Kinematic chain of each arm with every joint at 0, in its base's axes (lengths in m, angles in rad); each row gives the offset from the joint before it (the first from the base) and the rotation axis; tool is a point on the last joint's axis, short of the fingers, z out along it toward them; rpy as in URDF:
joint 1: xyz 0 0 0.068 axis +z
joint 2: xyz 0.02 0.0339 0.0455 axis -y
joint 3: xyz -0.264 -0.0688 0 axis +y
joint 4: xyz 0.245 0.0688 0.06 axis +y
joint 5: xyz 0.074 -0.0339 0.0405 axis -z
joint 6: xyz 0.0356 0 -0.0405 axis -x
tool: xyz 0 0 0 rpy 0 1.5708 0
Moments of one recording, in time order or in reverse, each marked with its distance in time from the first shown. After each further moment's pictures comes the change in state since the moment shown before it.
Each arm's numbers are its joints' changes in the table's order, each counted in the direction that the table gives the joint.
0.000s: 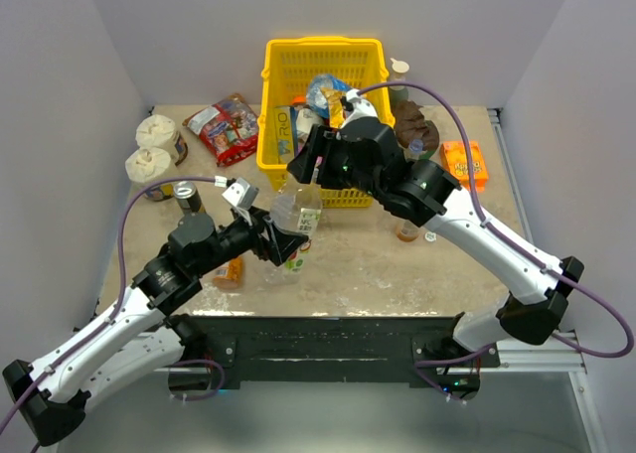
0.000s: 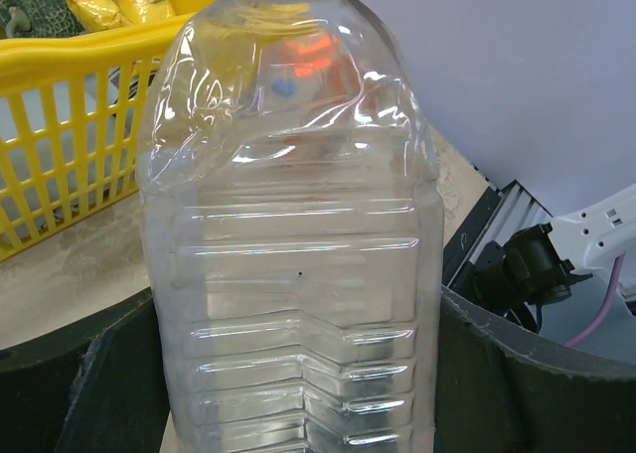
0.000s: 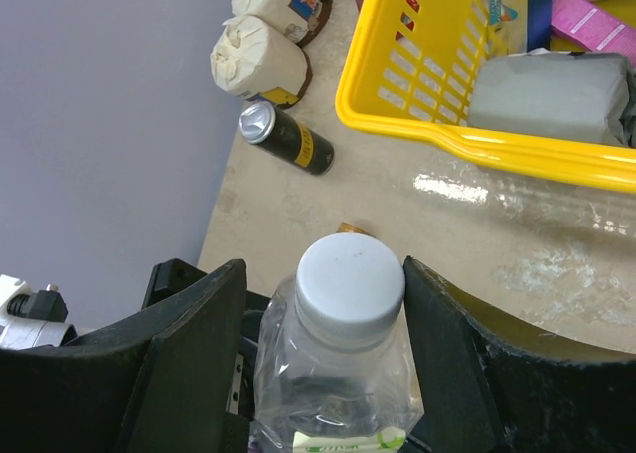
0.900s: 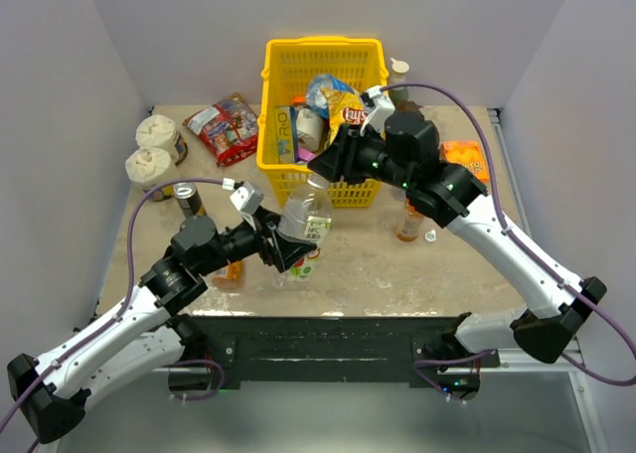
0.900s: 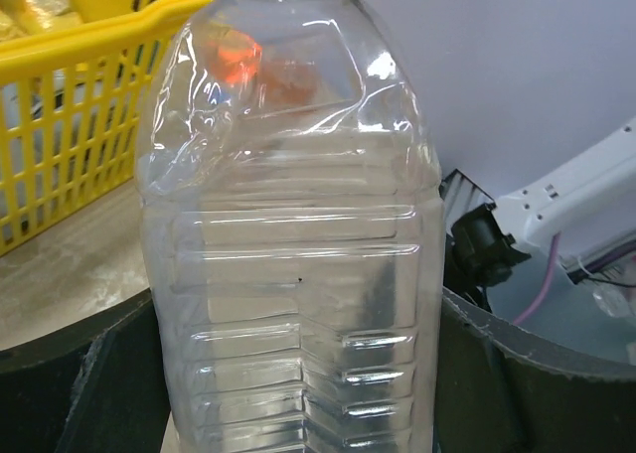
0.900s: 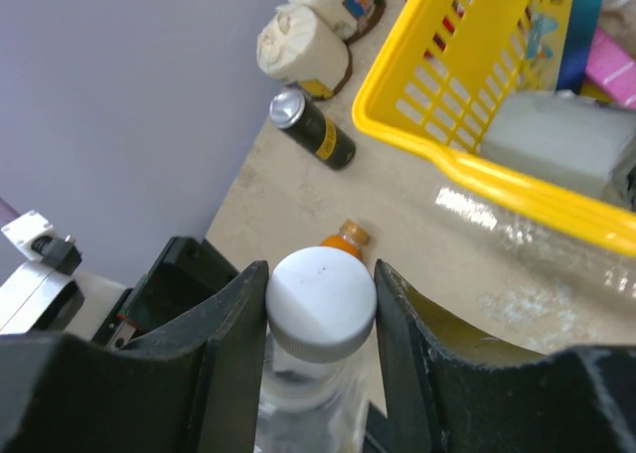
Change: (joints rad) left arm -0.011 -0.018 0.051 -0.137 0.111 0.031; right arm -0.167 0.120 0.179 -0.159 -0.309 0.154
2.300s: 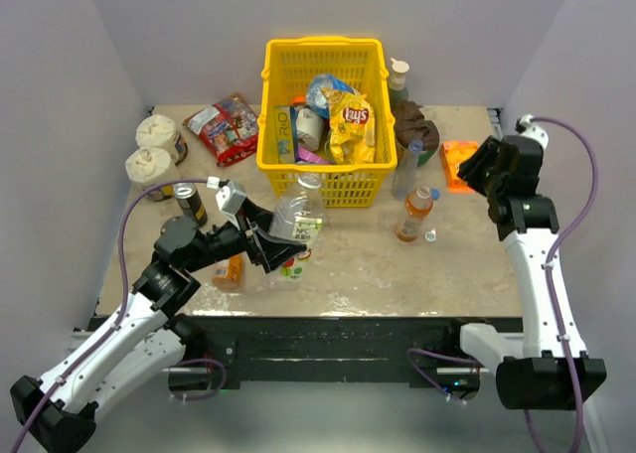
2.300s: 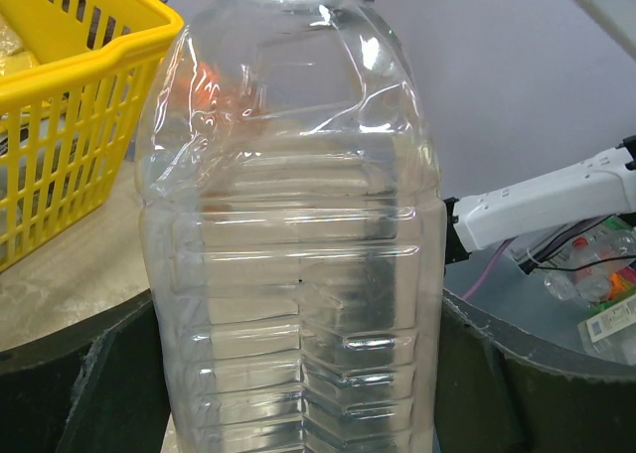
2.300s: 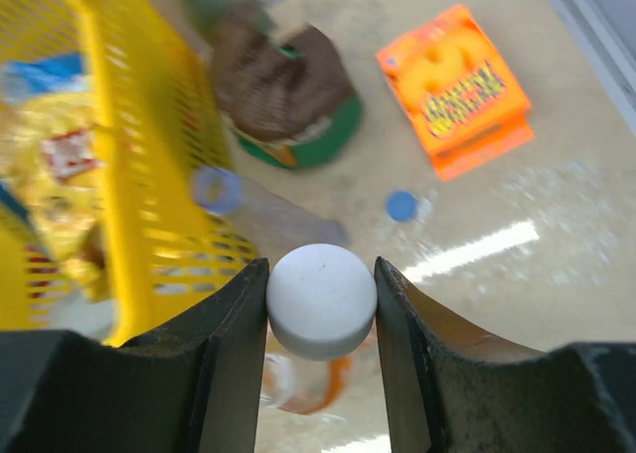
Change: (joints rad) left arm 0.151 0.058 0.046 -0.107 0.262 0.058; right arm -0.775 0.260 0.299 0.099 0.204 0.141
